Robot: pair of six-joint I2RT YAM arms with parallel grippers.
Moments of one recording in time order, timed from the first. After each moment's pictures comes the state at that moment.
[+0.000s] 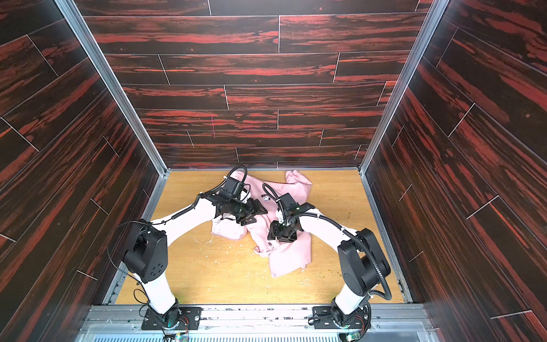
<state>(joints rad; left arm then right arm) -0.51 1.81 1.39 -0.53 0.52 -0.93 0.60 1.67 1.15 -0.74 -0.37 0.57</state>
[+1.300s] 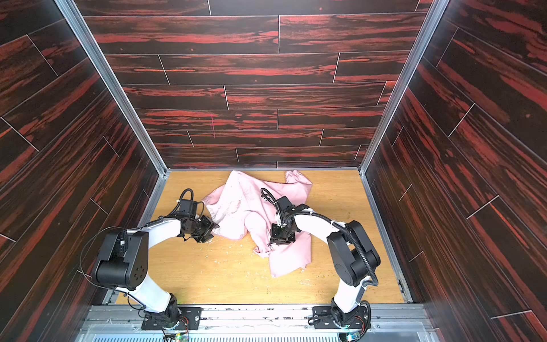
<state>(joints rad) -0.08 1.67 0.85 -0.29 0.40 -1.00 0.60 1.76 1.15 -0.72 -0.37 0.55</state>
